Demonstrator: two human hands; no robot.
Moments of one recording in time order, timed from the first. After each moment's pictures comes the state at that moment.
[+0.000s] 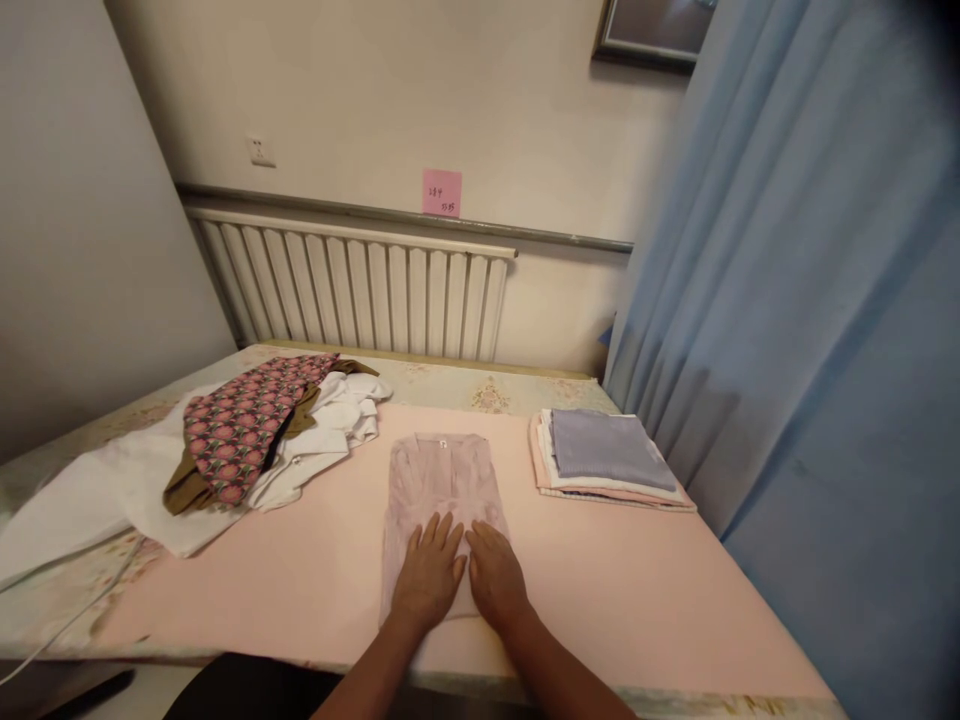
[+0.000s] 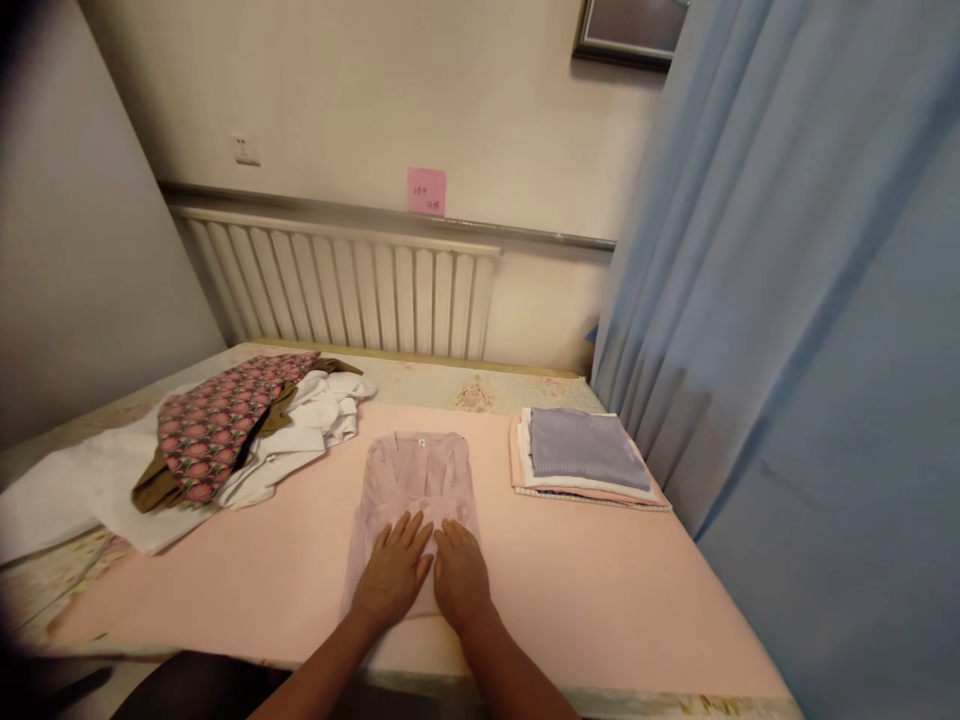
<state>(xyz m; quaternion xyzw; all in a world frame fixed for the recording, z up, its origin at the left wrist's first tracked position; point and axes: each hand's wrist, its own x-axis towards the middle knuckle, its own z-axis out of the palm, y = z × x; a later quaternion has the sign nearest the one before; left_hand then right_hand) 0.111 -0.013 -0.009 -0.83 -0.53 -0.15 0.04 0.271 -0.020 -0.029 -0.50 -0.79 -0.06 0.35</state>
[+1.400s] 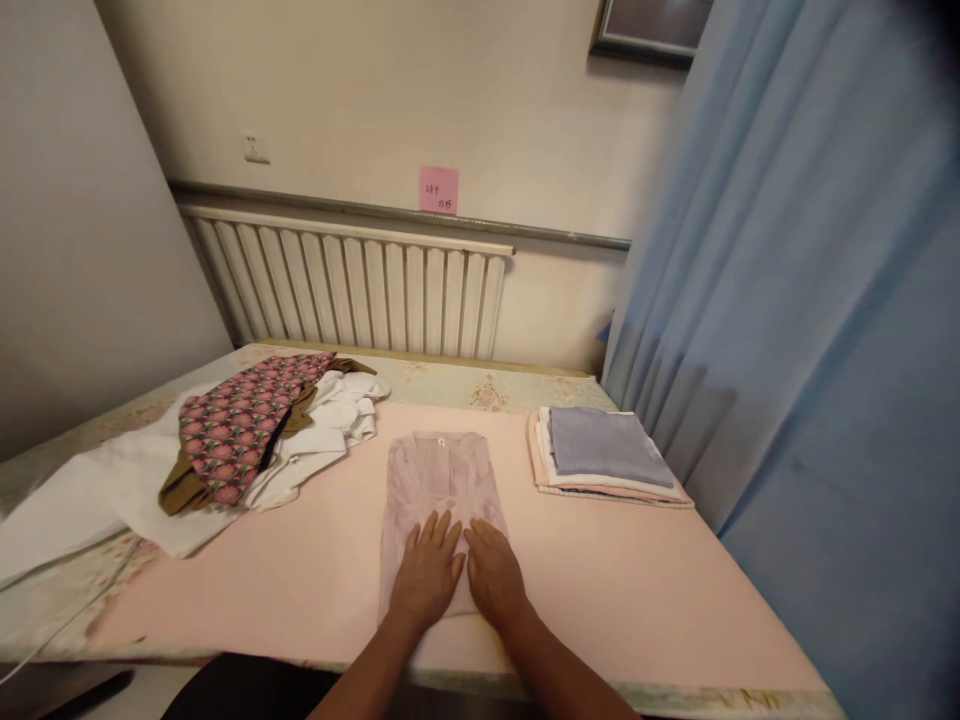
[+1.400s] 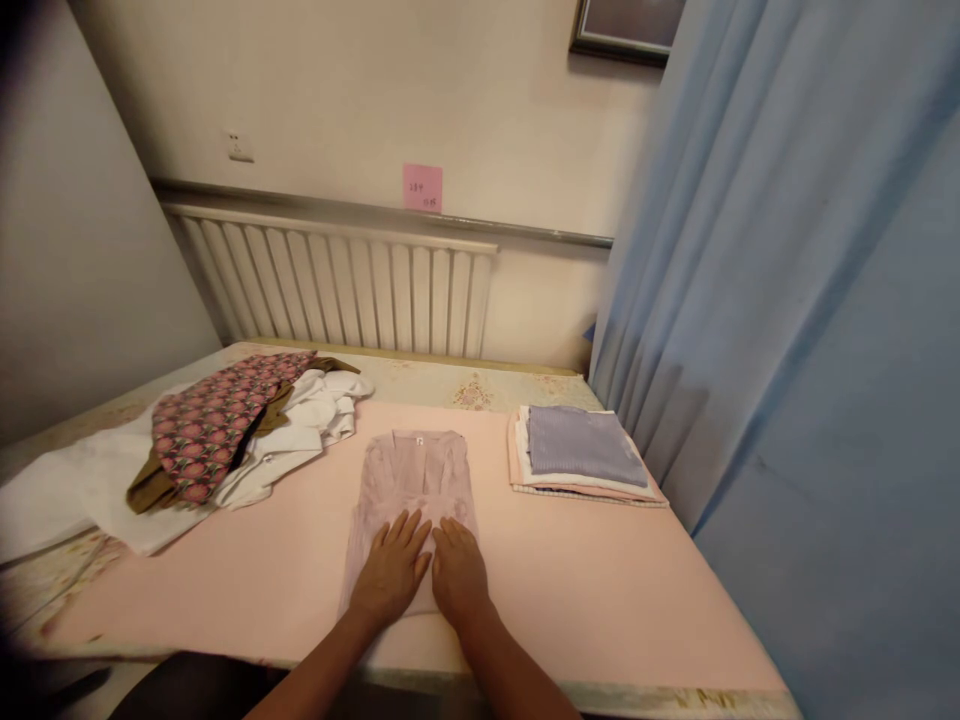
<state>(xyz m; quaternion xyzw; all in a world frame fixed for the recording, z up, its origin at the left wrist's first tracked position) 0.113 -0.014 -0.003 -0.83 -0.53 -0.14 0.04 0.272 -0.019 -0.030 -0.50 -0.79 -0.07 0.34</state>
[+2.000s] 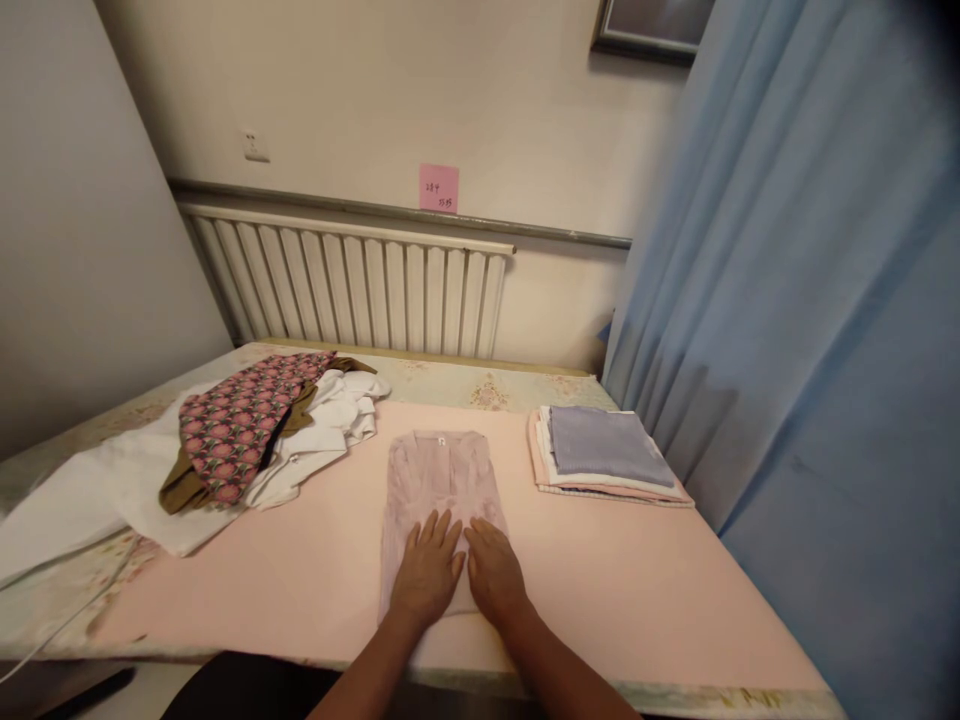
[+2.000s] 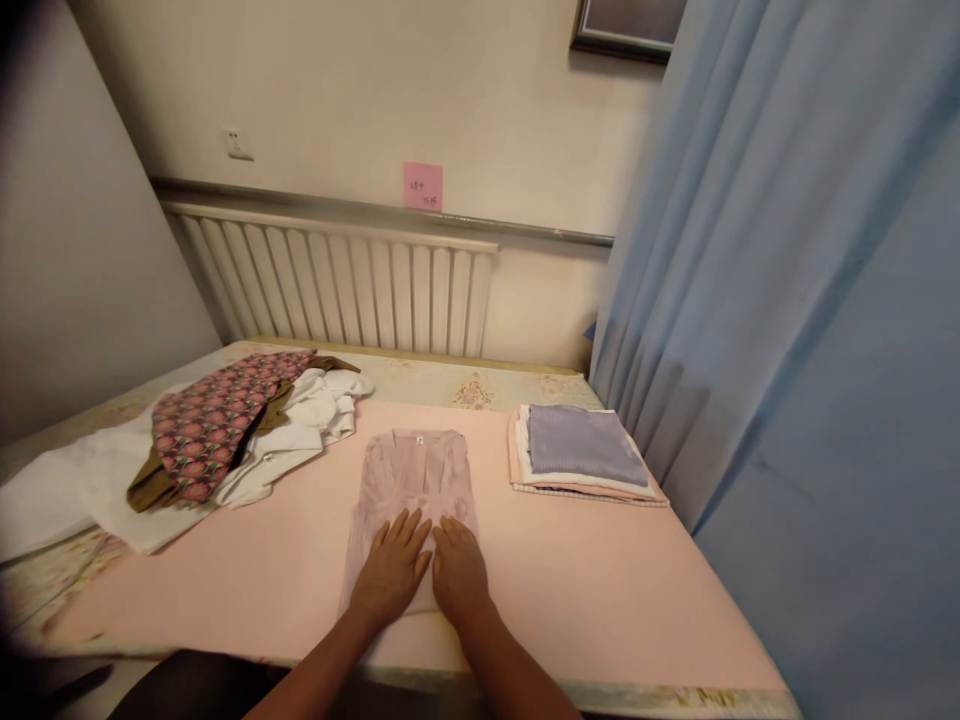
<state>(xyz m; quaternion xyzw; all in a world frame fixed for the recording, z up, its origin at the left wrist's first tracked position) 0.113 -0.015 -0.003 -0.83 -0.53 -0.14 0.04 0.272 -0.020 -0.029 -0.50 -0.79 -0.08 0.35</state>
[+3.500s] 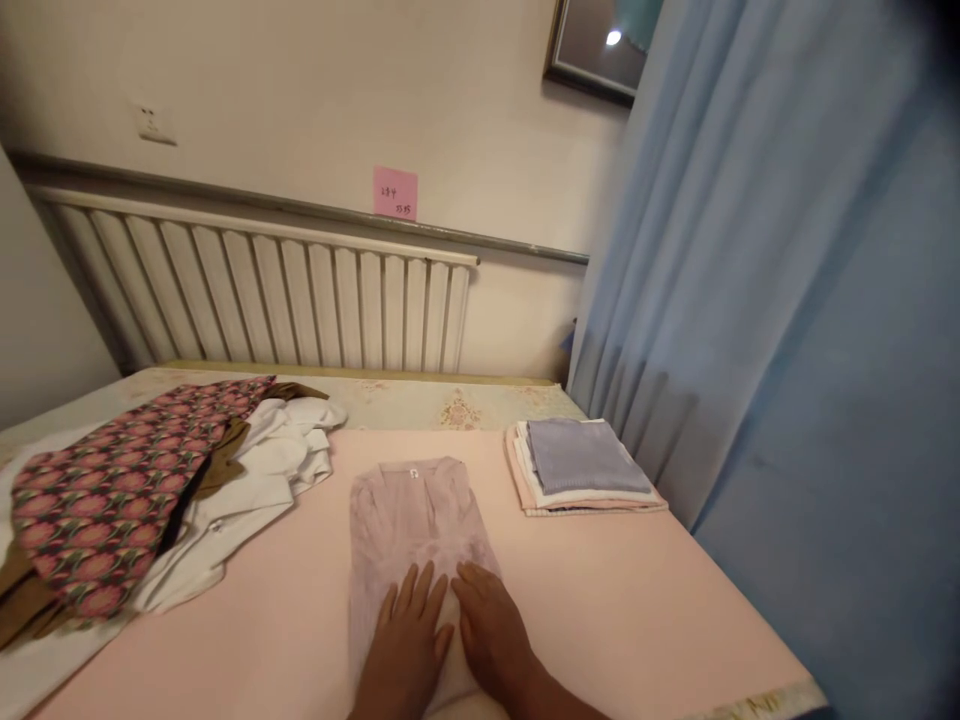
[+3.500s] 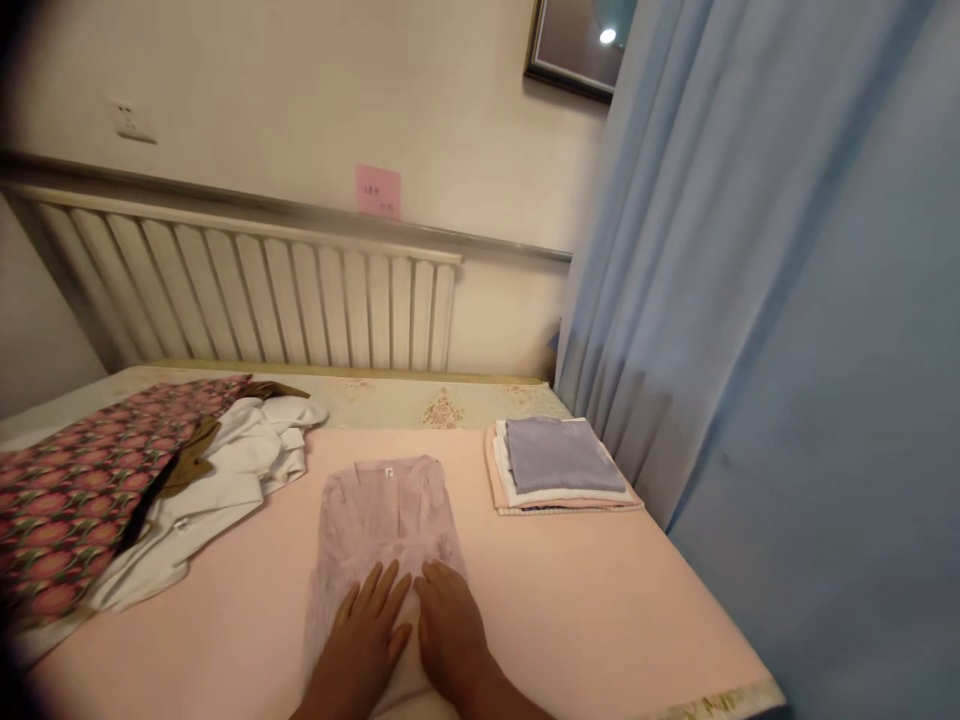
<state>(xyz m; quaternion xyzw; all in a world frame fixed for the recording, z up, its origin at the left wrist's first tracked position) 0.093 0.004 -0.031 -0.86 -0.48 -0.15 0.02 0.271 -0.018 -0.027 -0.52 -0.79 -0.06 0.32</state>
